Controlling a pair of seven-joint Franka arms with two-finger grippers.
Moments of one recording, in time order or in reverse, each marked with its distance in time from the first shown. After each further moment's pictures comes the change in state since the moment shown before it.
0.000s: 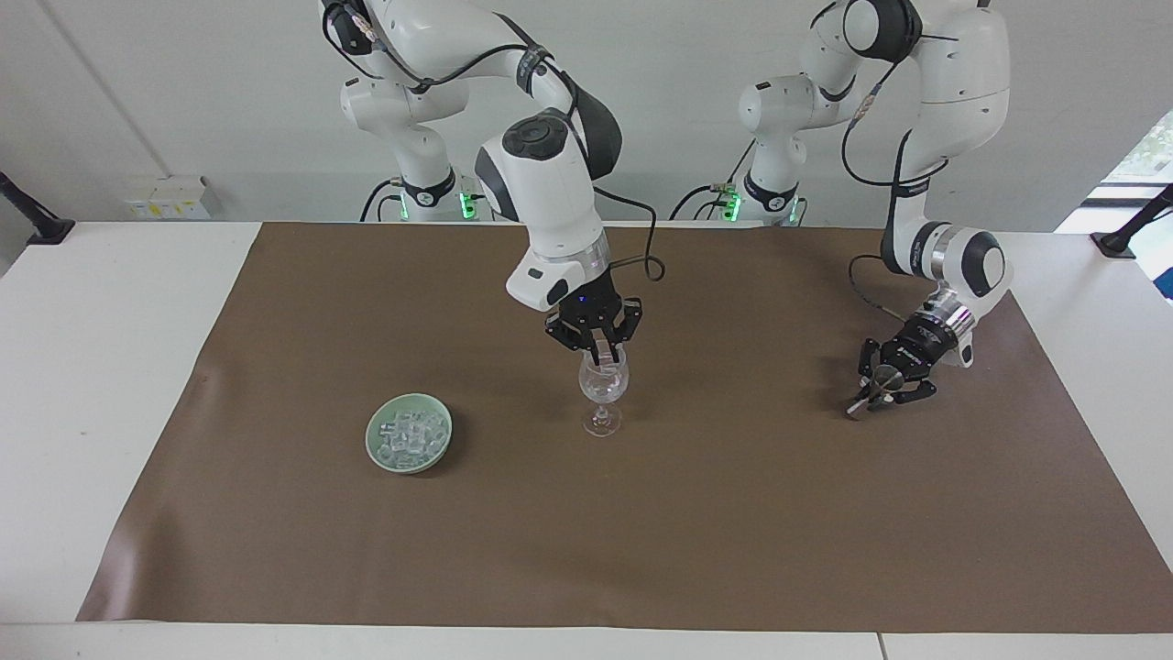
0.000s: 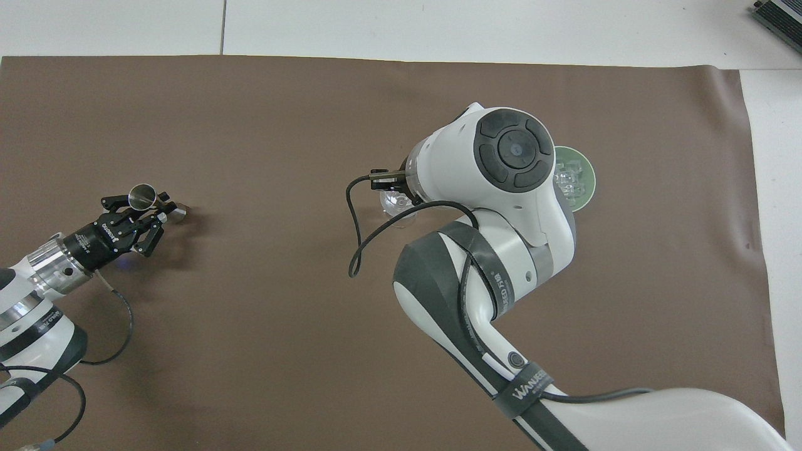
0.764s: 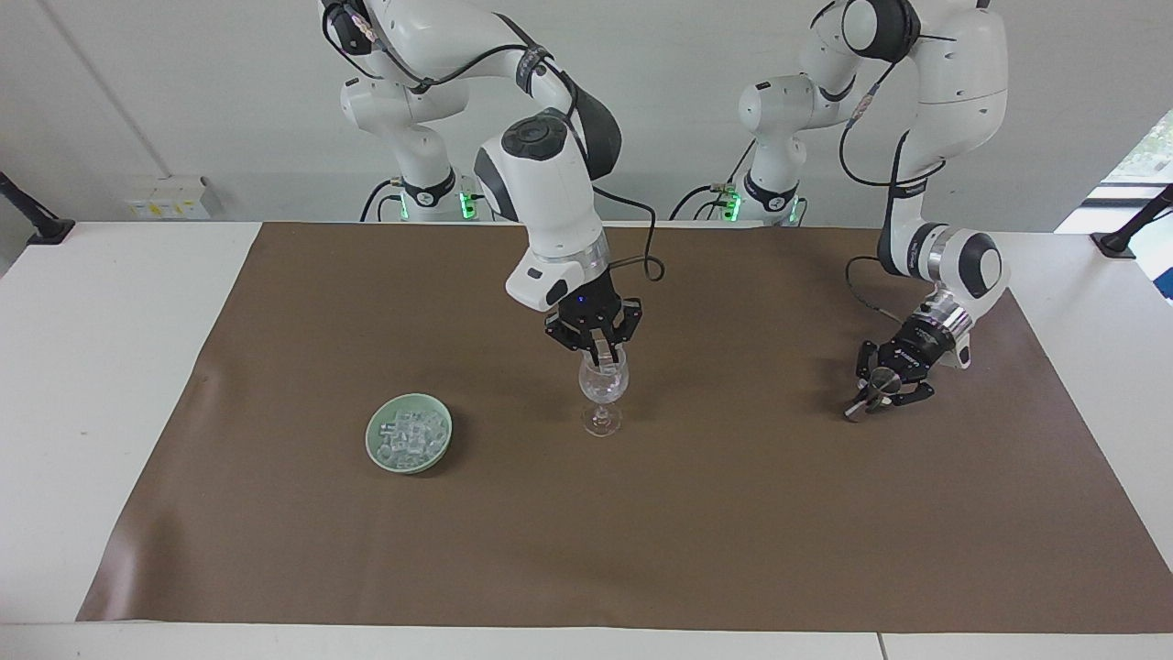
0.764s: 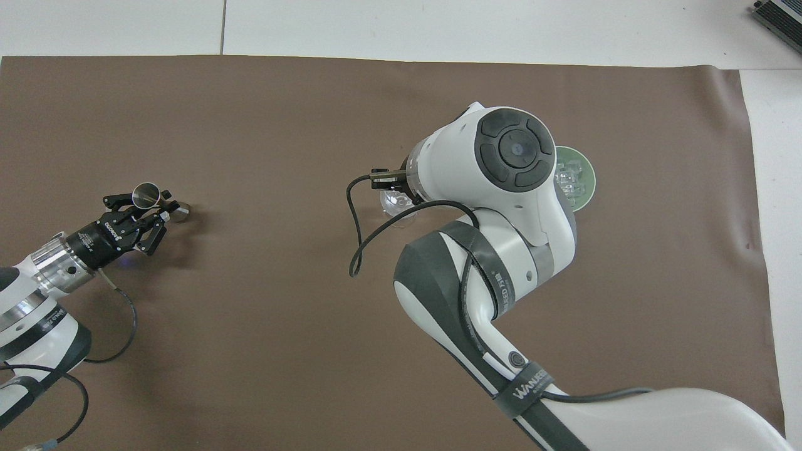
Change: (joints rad) left arm -0.001 0.000 -0.008 0.000 -0.012 0.016 0.001; right arm -0.001 0.000 0.000 0.000 0.000 0.000 0.000
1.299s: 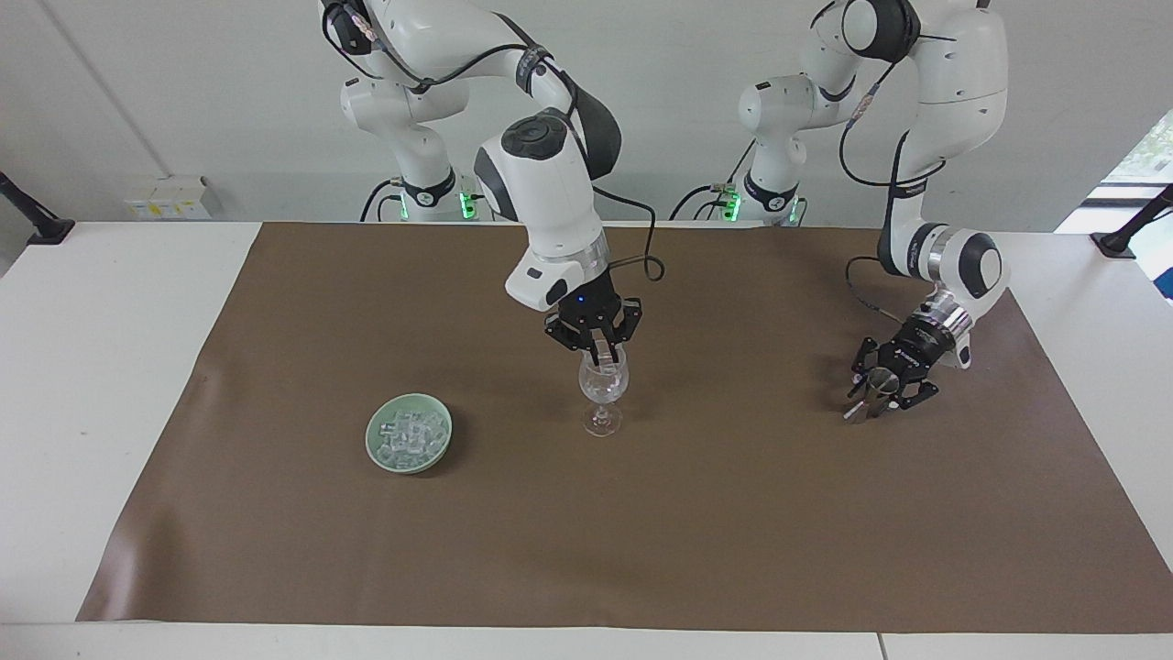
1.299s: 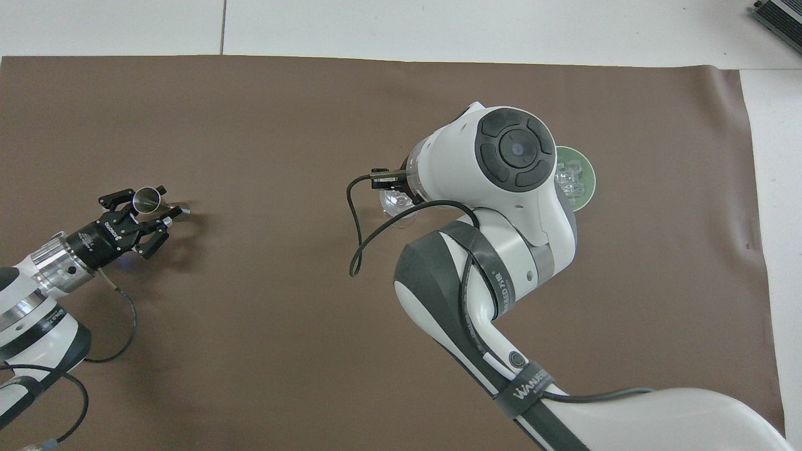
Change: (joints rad) left arm 0.000 0.000 0.000 0.004 0.006 0.000 0.007; right arm 0.000 0.000 0.000 0.001 0.000 0.000 0.000
